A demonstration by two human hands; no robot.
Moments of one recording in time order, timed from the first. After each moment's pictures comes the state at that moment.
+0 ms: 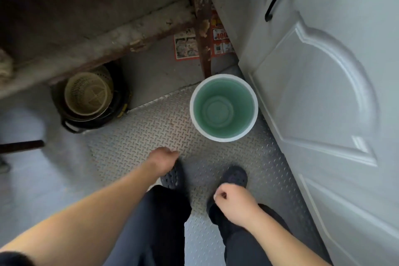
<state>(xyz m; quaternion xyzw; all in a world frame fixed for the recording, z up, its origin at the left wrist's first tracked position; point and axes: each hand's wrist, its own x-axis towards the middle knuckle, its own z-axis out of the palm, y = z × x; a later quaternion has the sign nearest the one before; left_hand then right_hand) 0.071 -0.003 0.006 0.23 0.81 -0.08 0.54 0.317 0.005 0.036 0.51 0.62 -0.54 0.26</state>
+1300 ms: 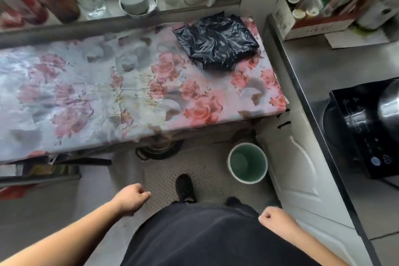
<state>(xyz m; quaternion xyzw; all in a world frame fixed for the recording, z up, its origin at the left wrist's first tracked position) -0.173 -0.165 0.404 0.19 0.83 -0.01 0.53 0.199 0.024 0.406 0.56 0.64 -0.37 0.37</state>
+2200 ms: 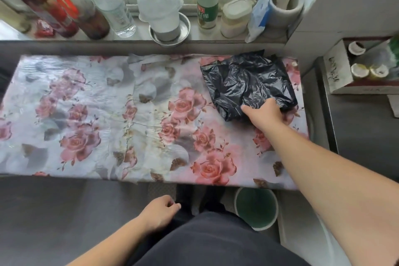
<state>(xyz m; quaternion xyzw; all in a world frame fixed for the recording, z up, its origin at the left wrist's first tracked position) -0.175 -0.025 0.407 0.15 0.82 0.07 0.55 -0.133 0.351 0.433 0.61 0.71 -0.37 0.03</state>
